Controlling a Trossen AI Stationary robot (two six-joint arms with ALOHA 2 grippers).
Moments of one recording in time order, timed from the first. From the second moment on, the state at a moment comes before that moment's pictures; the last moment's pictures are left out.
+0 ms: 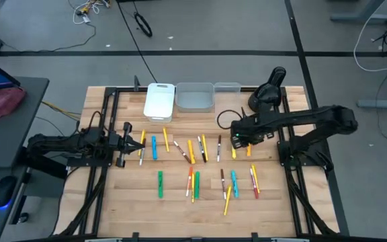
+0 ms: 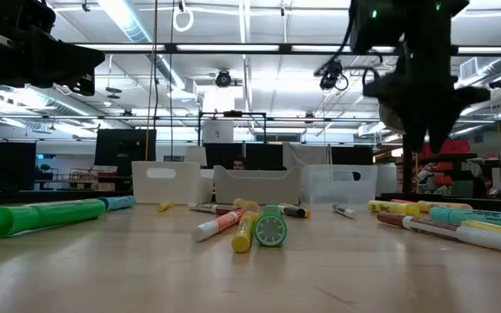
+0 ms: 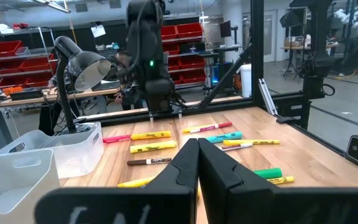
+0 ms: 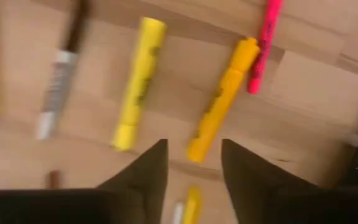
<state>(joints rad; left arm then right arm) -0.03 0.01 0.01 0.08 0.06 0.09 -0.07 1.40 0.96 -1.13 0.07 1.19</state>
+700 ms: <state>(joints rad) -0.03 0.01 0.01 0.08 0.06 0.09 -0.13 1.44 0.61 -0.71 0.02 1.19</state>
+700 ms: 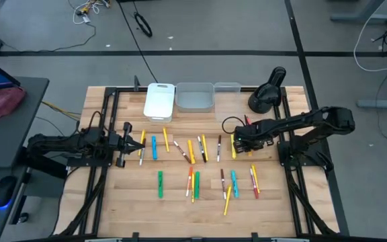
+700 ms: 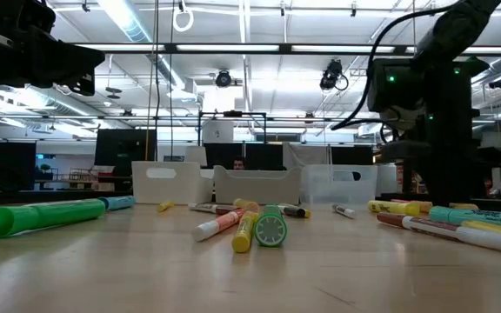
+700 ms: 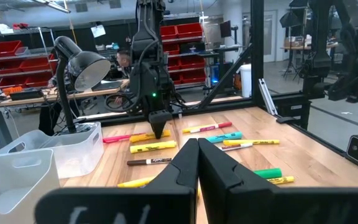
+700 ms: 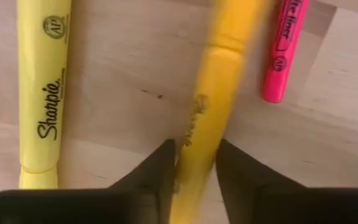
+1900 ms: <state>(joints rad) -0.03 0.01 0.01 0.08 0.06 0.09 -0.50 1.65 1.42 -0.89 -0.14 0.96</state>
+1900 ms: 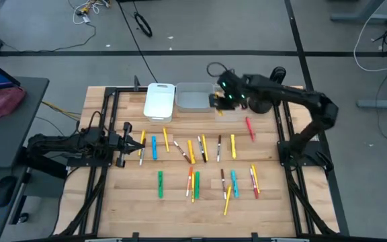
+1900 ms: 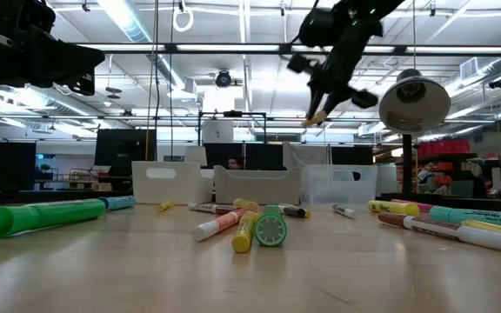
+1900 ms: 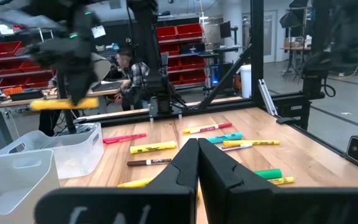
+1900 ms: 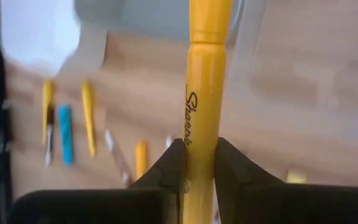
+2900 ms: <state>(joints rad) -0.03 0.01 0.01 0.08 0.06 0.09 -0.74 2.06 1.63 -1.06 -0.03 0.35</state>
